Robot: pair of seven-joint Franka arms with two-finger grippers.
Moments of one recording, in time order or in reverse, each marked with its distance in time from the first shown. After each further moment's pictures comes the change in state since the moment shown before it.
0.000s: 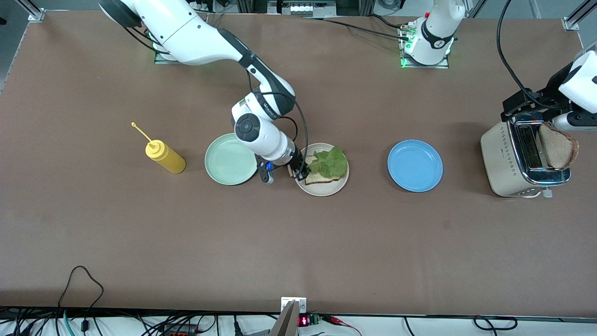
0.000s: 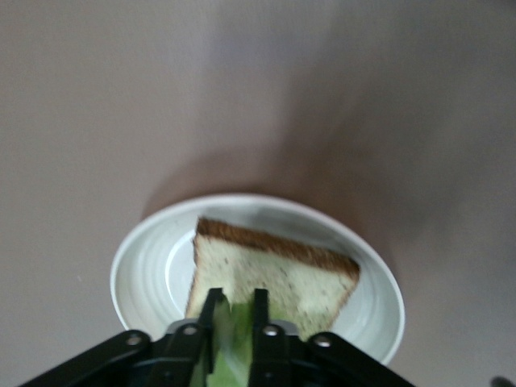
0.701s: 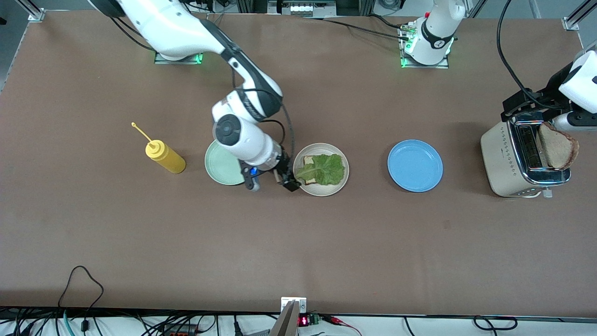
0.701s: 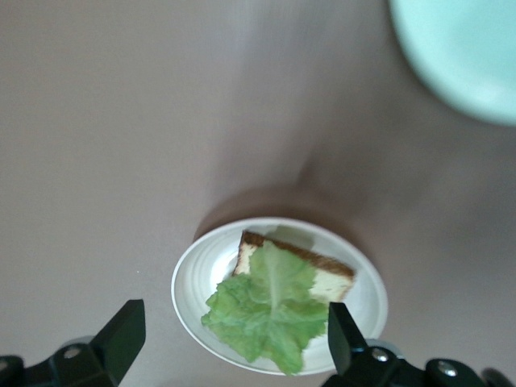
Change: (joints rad) left arm 0.000 0.000 0.000 0.000 0.000 0.000 0.000; right arm -0.087 -0.134 -0.019 0.039 -0.002 -0.254 -0.126
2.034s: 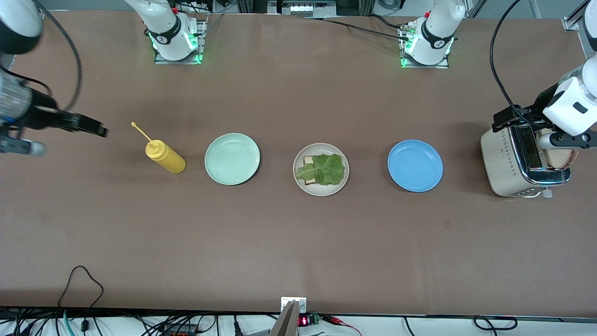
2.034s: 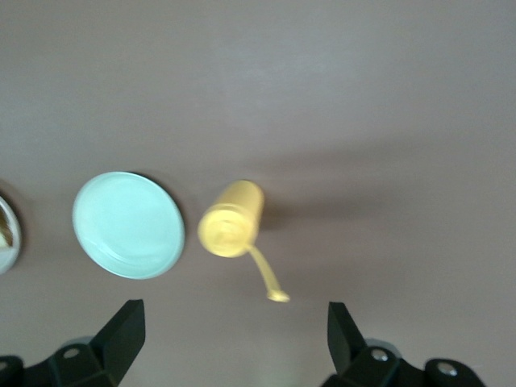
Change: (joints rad) left arm -0.003 0.074 0.000 0.003 0.001 0.004 0.000; right arm -0.555 -0.589 -0.158 -0.148 -0.137 -0.708 -1.513
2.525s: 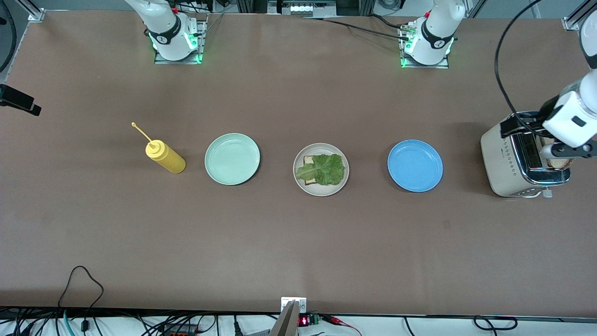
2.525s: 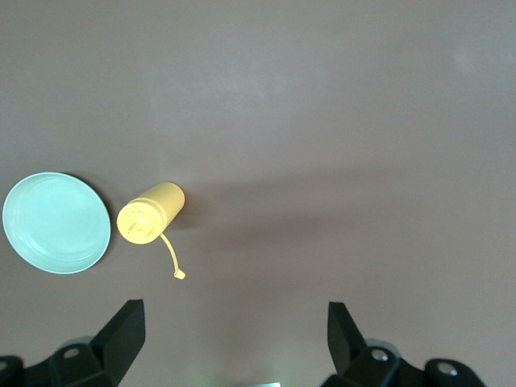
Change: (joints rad) left arm 0.049 0.035 0.017 0.001 0.099 0.000 0.000; right arm -0.004 -0.025 -0.069 0.123 -0.119 -0.117 -0.089
